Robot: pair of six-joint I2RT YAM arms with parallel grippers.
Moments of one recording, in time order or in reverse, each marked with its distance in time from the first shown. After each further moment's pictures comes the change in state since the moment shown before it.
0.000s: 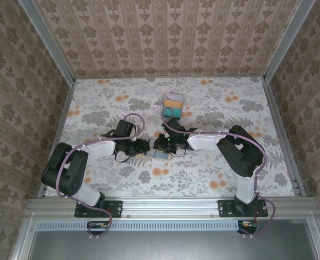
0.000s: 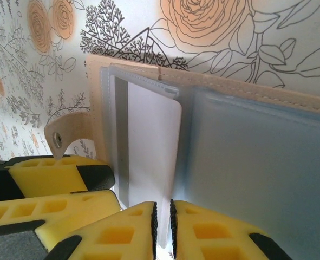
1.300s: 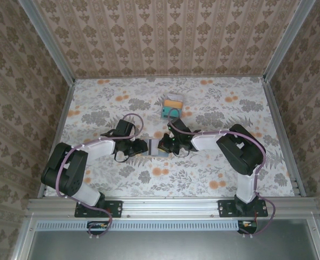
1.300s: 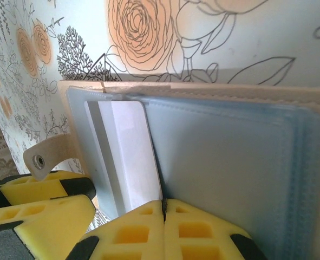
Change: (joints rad) left arm 0.013 0.000 0.009 -0.043 -0.048 -0.009; right arm -0.060 0.002 -0.085 0.121 -0.048 0.062
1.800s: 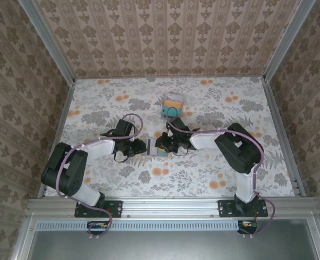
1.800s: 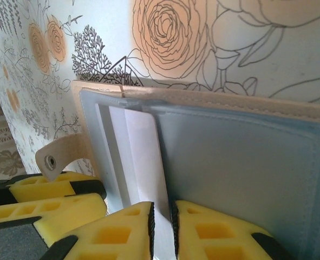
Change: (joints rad) left arm 0.006 0.000 0.003 -0.016 -0.004 -0.003; right arm 0.002 0.036 0.041 0.007 -0.040 -0.026
